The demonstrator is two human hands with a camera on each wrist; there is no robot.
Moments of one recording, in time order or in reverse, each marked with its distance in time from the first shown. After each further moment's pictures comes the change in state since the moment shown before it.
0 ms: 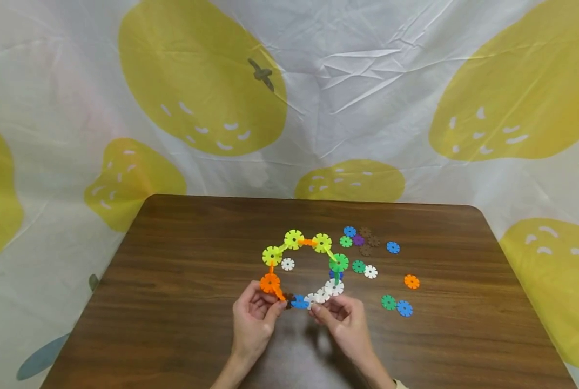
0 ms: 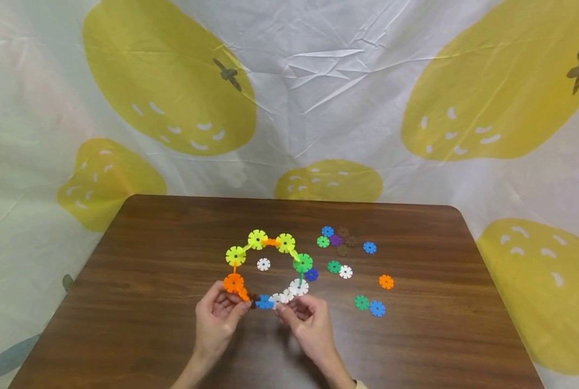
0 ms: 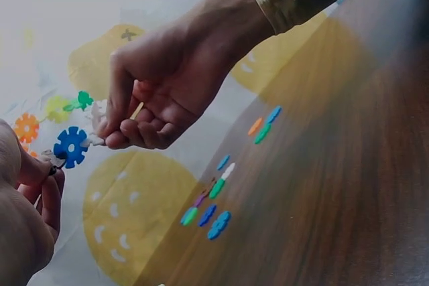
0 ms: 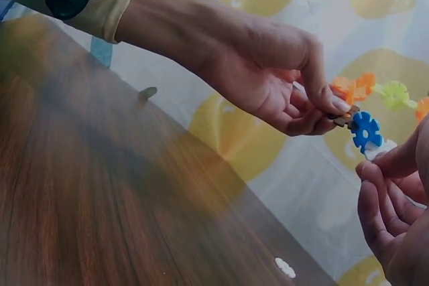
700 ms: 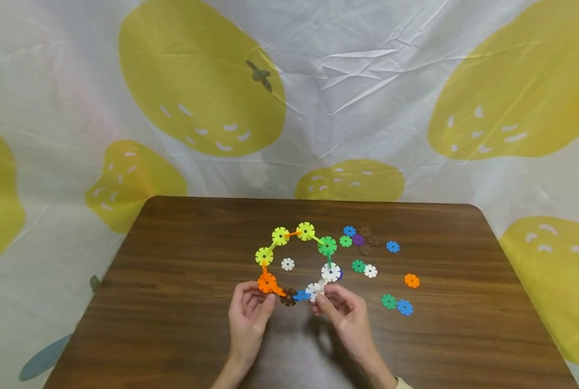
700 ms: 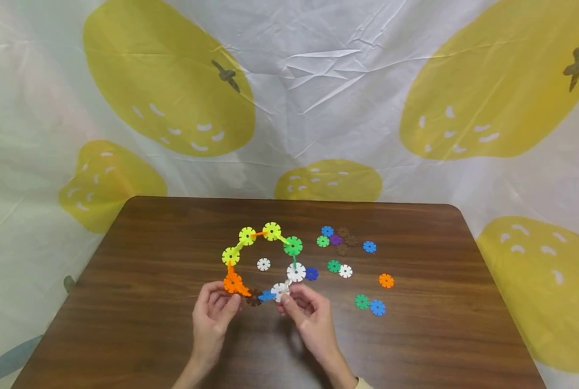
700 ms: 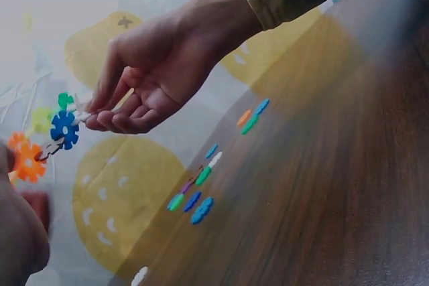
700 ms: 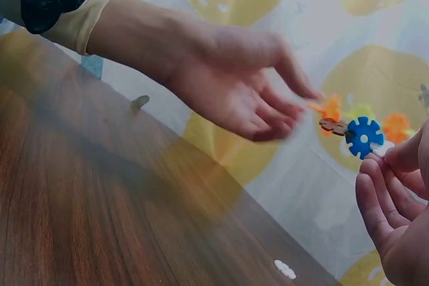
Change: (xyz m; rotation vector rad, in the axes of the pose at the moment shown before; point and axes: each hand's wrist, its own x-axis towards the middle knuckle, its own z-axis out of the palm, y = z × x) left_hand -0.006 -0.005 -0.006 -0.048 0.152 -0.152; right_hand 0.004 0.008 -0.004 0.154 -0.020 -0.051
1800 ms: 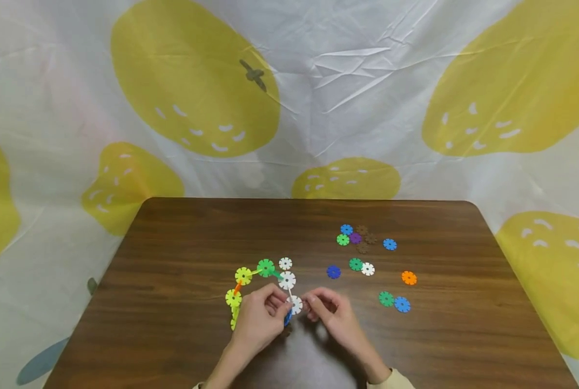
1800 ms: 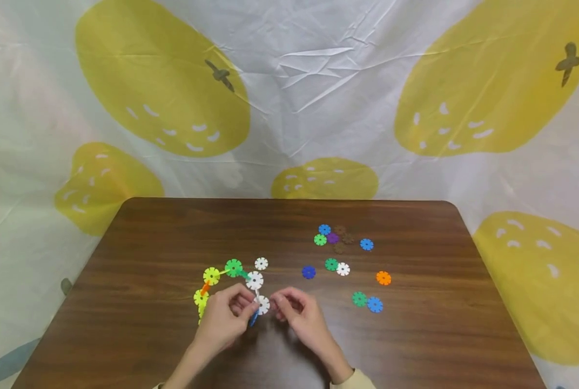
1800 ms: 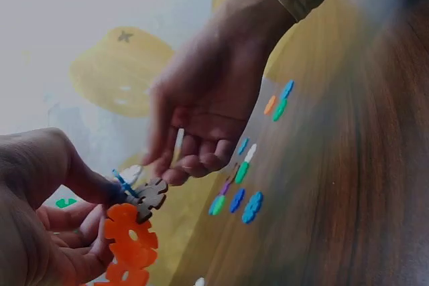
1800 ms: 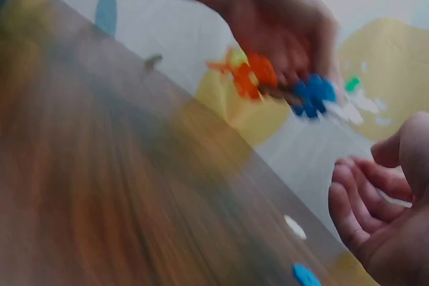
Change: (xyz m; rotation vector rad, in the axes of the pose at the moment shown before) left_hand 0.014 0.016 0.014 0.730 -0.347 -0.109; right_hand 0.007 0.026 -0.006 -0.179 -0.105 0.117
